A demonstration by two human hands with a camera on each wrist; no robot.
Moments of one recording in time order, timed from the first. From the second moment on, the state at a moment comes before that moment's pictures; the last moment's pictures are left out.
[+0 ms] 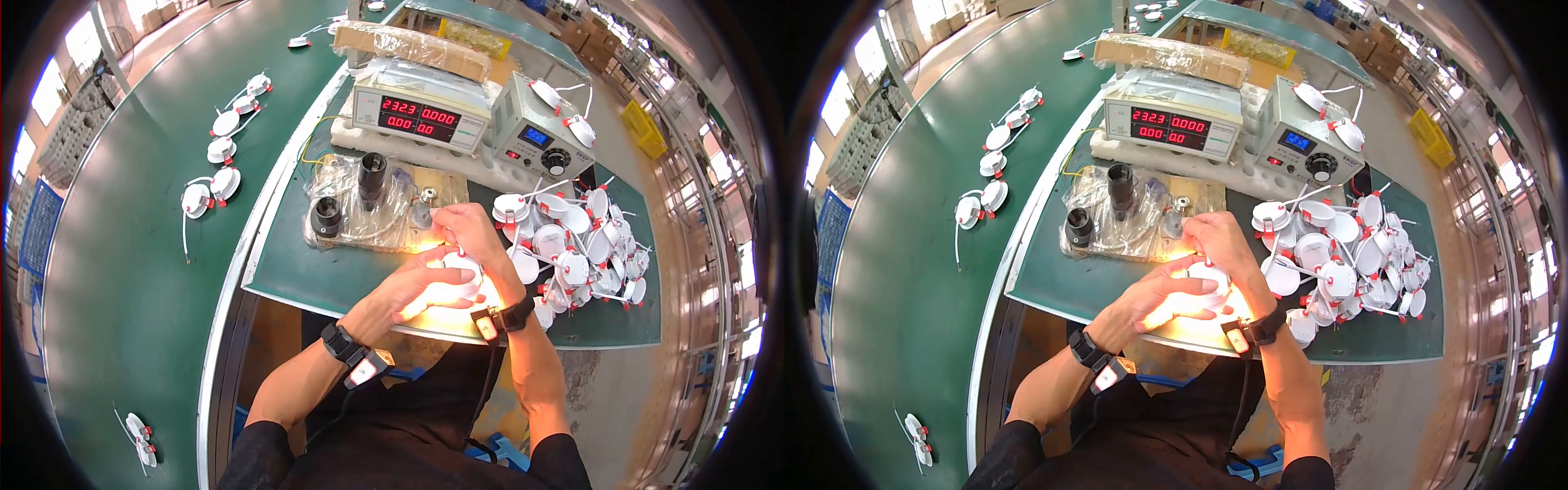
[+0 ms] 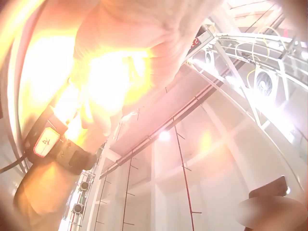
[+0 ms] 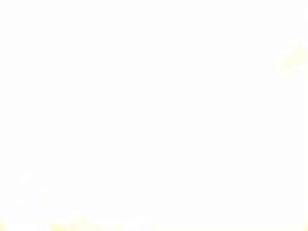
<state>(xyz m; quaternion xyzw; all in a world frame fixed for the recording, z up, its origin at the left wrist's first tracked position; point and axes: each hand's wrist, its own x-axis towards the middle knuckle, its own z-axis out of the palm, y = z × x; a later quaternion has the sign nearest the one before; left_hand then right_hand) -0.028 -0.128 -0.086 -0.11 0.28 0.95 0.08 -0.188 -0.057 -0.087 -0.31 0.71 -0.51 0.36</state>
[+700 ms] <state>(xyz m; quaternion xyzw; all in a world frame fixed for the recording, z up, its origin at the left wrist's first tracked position) -0.035 -0.133 -0.107 -0.08 0.34 0.93 0.11 -0.181 -0.055 -0.088 -0.31 0.73 -0.51 0.33</state>
